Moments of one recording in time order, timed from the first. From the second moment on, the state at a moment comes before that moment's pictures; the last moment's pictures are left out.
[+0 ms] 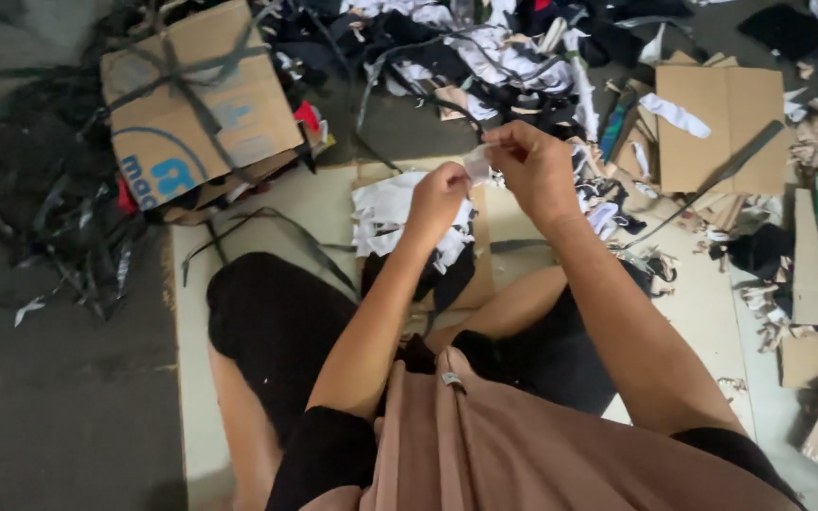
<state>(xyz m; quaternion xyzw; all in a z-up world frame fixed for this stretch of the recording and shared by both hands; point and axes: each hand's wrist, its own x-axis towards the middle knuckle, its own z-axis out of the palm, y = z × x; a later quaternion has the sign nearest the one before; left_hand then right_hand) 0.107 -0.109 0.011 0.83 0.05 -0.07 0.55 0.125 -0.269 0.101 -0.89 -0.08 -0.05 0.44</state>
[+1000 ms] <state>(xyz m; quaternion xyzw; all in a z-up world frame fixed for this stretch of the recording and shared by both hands) -0.006 -0.093 0.003 0.93 -0.15 -0.32 0.06 0.052 -0.217 -0.007 -0.97 -0.10 0.20 0.10</state>
